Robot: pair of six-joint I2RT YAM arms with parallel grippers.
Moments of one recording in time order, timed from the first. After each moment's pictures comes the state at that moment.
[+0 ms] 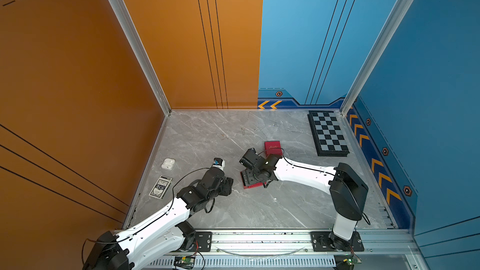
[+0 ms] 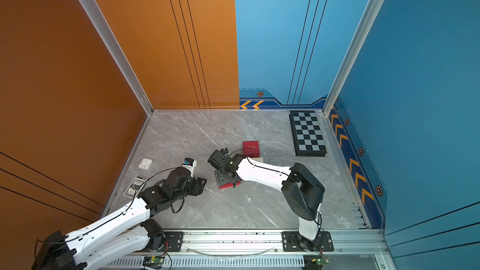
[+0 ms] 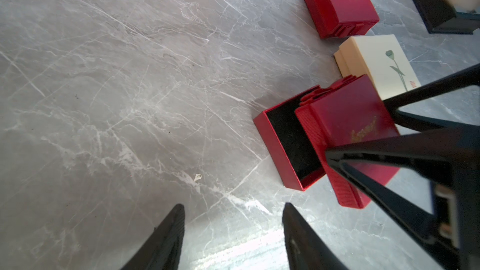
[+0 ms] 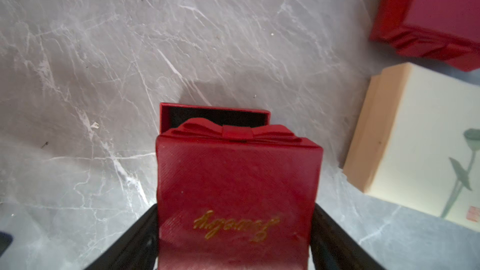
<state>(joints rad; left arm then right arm) -0.67 0.89 0.45 -0.34 -0.14 -0.52 0.99 1.85 1.38 -0.75 0.19 0.63</state>
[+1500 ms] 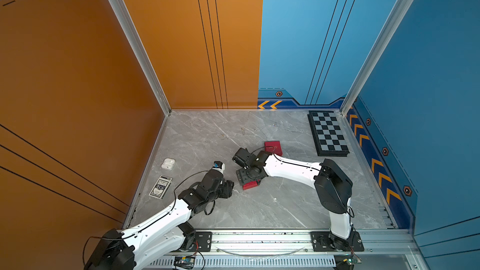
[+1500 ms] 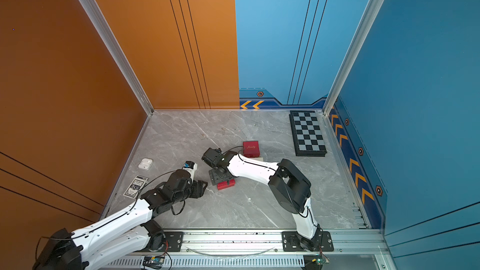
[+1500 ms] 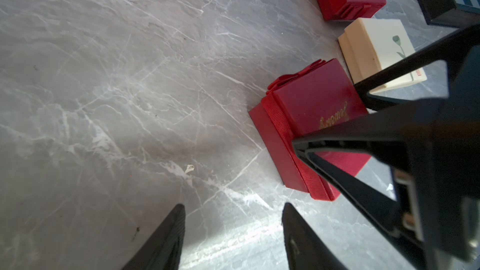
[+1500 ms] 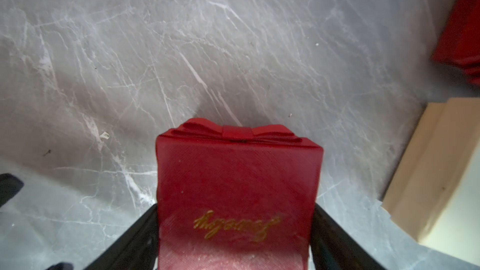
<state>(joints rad) -0.64 0.93 0.37 -0.24 -0.05 -0.55 0.99 1.97 1.50 -0.79 0.14 0.59</state>
